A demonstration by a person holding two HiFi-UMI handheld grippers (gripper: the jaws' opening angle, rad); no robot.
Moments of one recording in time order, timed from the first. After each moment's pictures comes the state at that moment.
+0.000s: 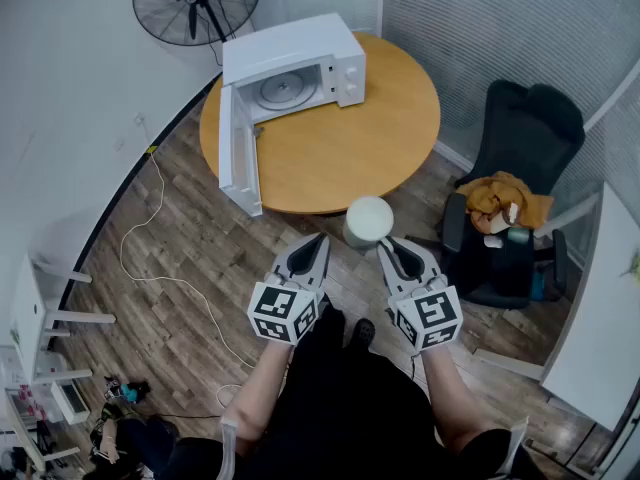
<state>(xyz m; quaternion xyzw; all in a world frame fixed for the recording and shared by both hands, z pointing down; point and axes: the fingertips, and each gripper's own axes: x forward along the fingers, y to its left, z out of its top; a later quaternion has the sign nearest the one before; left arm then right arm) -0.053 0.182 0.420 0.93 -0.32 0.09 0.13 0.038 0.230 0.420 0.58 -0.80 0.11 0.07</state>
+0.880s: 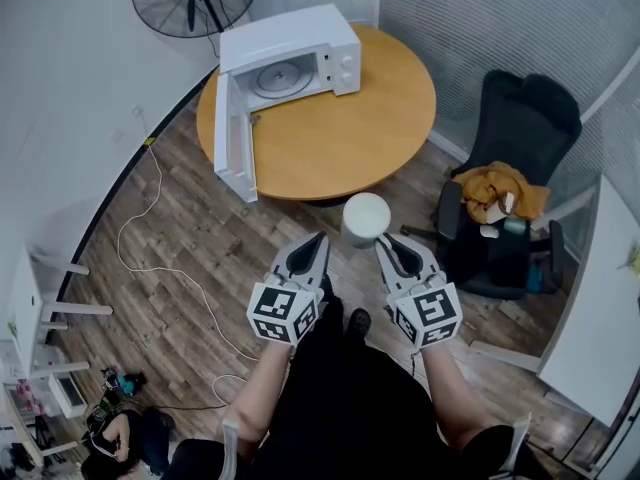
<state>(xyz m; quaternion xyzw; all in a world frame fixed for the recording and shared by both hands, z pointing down) -0.052 0.222 0.424 0.93 -0.33 0.09 0.13 0.036 0.264 0.422 0.57 -0.81 0.11 0.07</state>
